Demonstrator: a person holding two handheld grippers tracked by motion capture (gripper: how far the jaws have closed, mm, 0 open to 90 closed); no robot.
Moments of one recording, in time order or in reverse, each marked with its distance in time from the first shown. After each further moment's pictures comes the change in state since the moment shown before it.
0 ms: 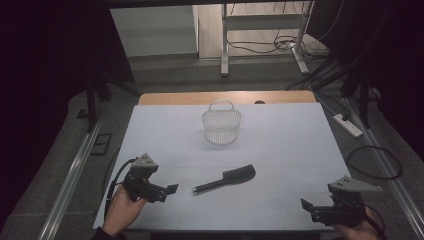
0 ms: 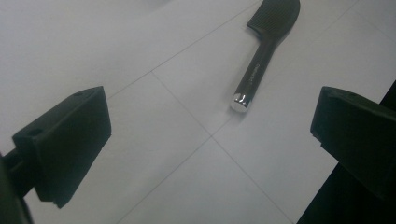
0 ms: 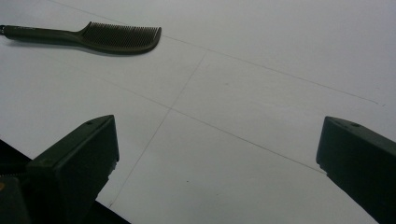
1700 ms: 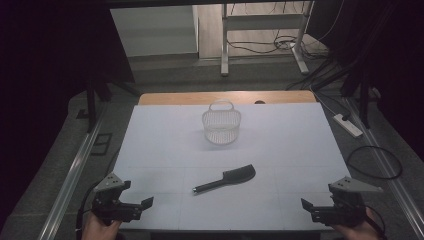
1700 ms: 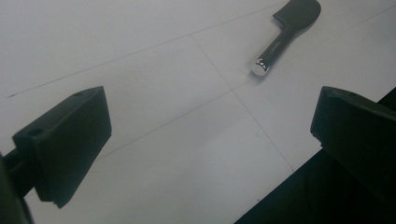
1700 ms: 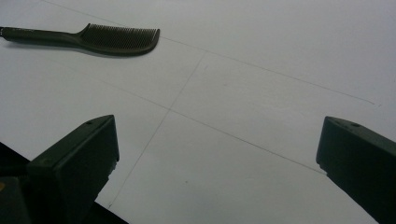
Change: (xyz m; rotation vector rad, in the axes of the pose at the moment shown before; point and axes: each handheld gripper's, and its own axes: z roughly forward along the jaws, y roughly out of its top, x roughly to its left) left arm -0.001 -0.067 -0.051 -0.102 0.089 -0.146; right arm 0.000 0.000 -0.001 -0.007 -0.009 0.000
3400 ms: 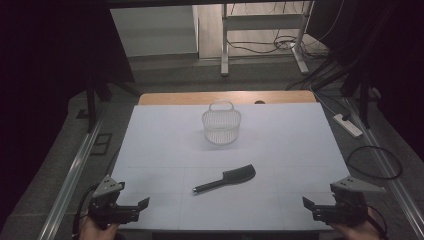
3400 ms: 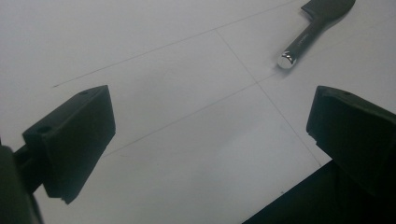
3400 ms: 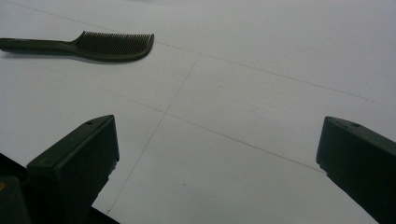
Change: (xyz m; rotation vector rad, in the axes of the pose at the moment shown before) left arm -0.003 -0.008 -0.007 0.005 0.114 0.018; right arm -0.003 0.000 -0.001 -0.013 -0.011 0.037
